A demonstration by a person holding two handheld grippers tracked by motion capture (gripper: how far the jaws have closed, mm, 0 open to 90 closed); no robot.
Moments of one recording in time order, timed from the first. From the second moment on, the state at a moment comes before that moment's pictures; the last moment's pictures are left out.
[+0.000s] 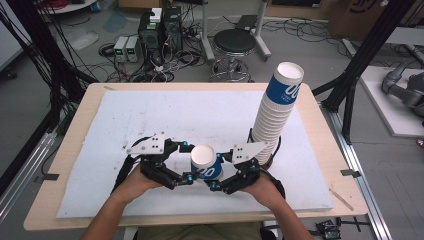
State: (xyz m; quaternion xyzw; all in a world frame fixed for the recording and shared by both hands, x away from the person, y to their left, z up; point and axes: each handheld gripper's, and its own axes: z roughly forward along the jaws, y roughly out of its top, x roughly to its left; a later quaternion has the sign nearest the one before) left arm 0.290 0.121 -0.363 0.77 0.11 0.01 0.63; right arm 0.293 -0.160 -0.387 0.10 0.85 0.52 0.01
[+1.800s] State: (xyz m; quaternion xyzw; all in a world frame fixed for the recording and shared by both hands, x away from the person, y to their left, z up) left arm 0.298 0.122 -0.351 0.86 0.08 0.00 0.51; right arm 0.301 -0.103 -0.347 0.00 0.97 0.22 0.06
